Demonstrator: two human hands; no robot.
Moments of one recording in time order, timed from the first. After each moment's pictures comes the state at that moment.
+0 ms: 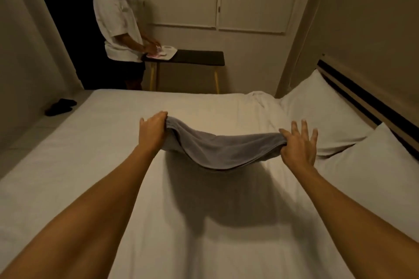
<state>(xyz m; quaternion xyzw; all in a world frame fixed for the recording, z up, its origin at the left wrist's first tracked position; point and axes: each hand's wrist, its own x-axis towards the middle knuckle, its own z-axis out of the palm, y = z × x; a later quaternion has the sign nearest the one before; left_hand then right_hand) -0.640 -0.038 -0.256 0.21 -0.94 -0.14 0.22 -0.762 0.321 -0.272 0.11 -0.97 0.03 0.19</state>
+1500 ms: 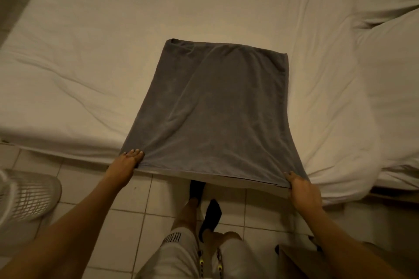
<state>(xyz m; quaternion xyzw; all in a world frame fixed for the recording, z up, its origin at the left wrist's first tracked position) -0.178 0.085 -0.555 0.22 -0.94 -0.12 -0.25 -0.381 0.548 -0.550 0.17 -0.94 -0.02 -0.28</state>
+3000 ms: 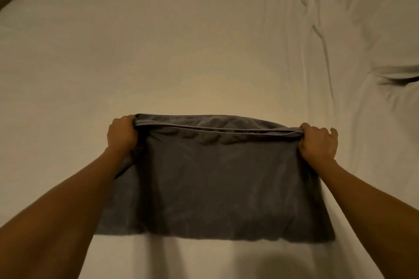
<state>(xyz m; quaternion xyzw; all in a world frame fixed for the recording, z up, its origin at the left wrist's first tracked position) -0.644 -0.100 -0.660 0.35 -0.92 -0.16 0.03 -0.829 0.332 -0.657 0.09 -0.99 -0.09 -0.01</state>
